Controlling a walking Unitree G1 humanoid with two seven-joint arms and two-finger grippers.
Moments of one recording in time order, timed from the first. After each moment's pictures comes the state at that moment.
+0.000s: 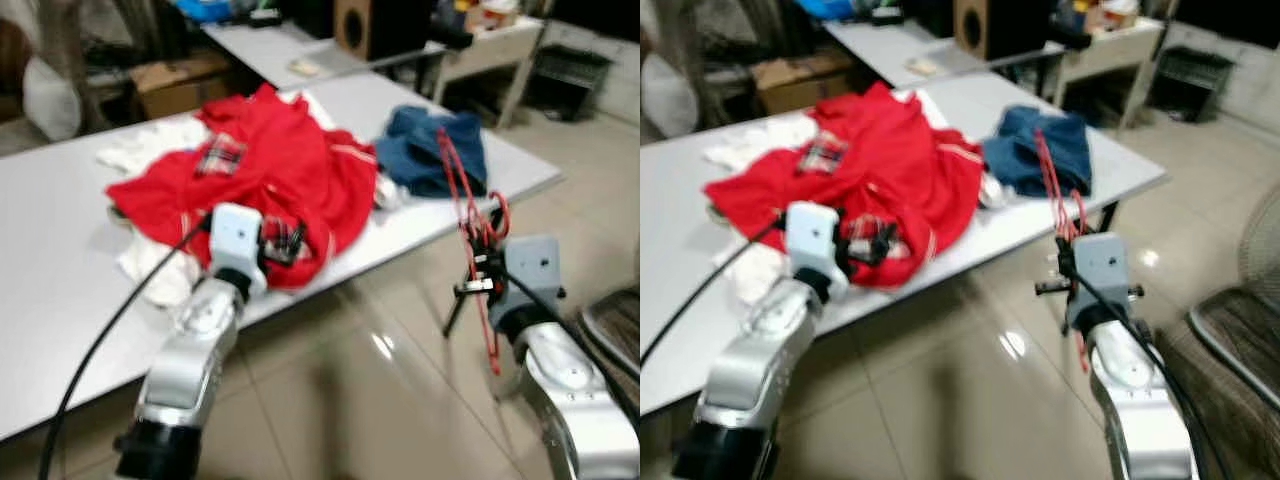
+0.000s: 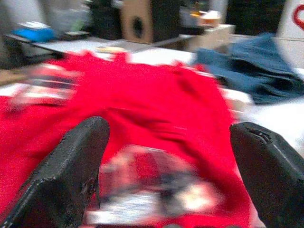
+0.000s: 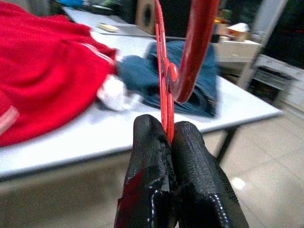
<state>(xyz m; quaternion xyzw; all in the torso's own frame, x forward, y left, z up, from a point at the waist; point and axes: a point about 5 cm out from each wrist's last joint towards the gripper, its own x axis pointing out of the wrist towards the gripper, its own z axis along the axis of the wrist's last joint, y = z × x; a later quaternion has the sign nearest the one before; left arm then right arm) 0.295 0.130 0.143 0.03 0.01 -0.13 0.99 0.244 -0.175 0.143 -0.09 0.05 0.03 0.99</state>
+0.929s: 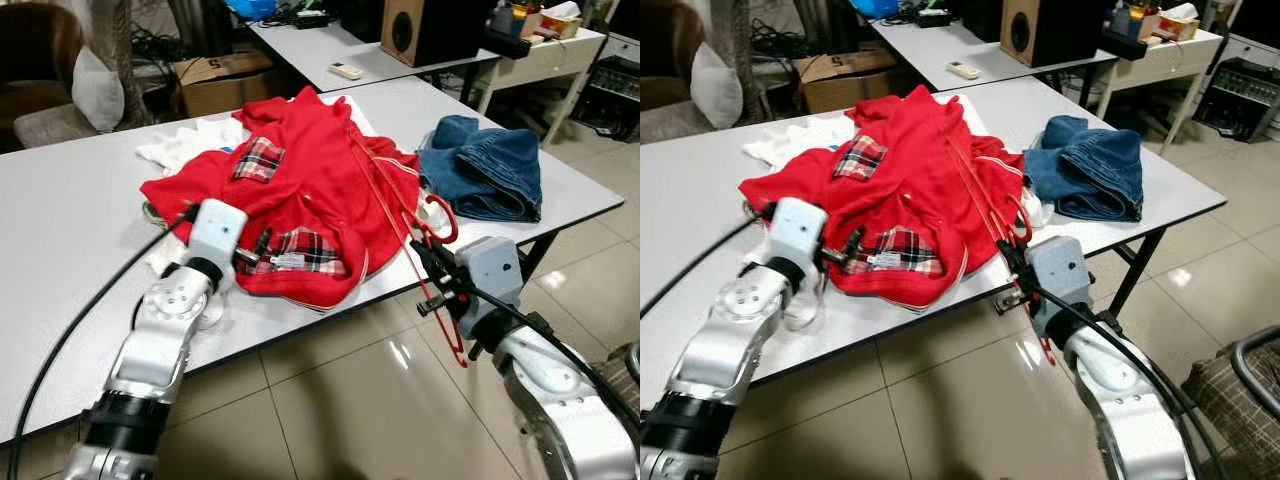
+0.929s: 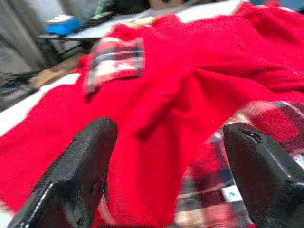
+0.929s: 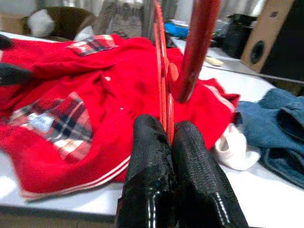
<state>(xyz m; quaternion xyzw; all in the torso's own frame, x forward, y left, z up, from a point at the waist) 0.313 0.161 0.132 0.16 0.05 -0.16 0.97 0.235 -0.150 0.151 -0.10 0.01 0.21 0.97</state>
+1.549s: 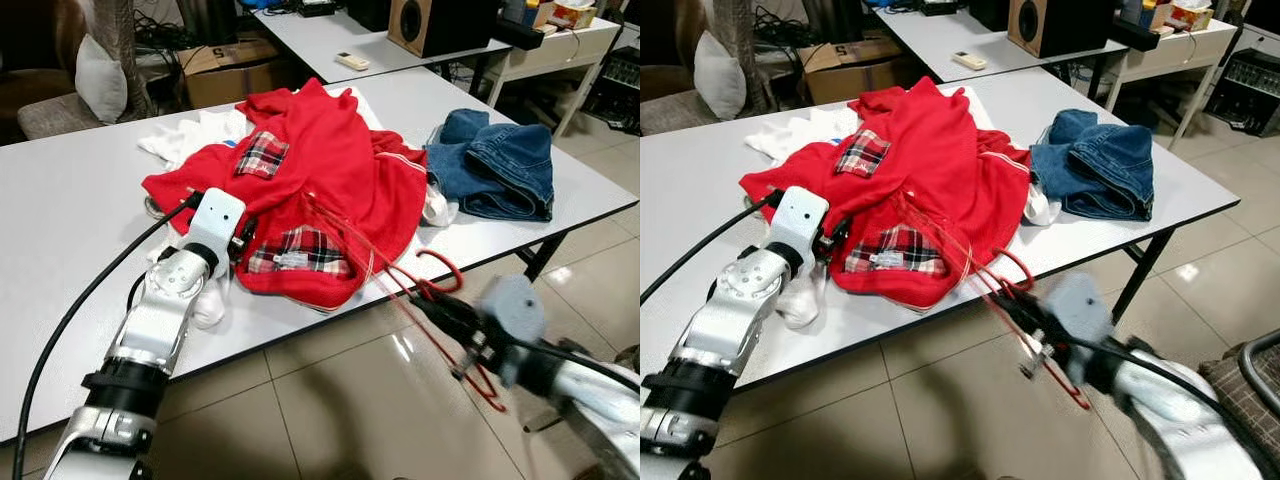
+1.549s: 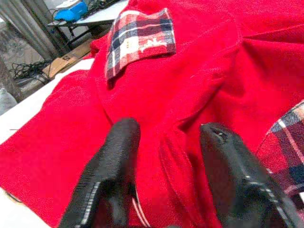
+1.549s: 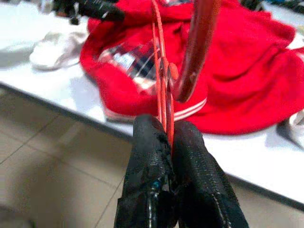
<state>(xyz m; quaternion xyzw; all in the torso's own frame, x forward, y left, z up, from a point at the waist) 0.337 0.176 0.132 0.20 0.07 -0.14 0.97 0.198 -0.179 0.149 -0.13 0.09 0.36 0.92</state>
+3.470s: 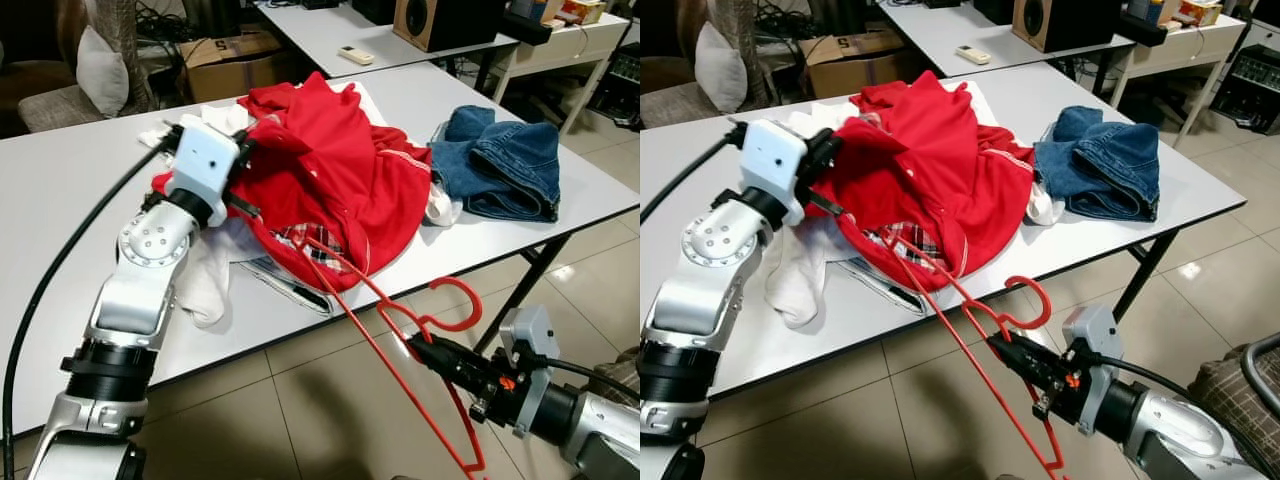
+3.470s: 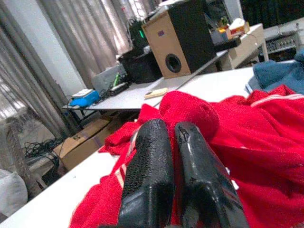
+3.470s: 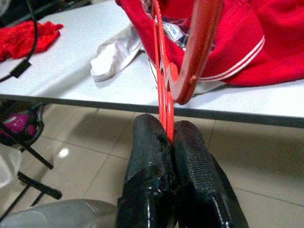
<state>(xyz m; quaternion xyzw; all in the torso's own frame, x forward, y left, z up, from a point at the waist) 0.330 0.161 0.215 0.20 -0.11 -0.18 0.96 0.171 -0.179 0.133 0.06 0.17 0.39 0.90</state>
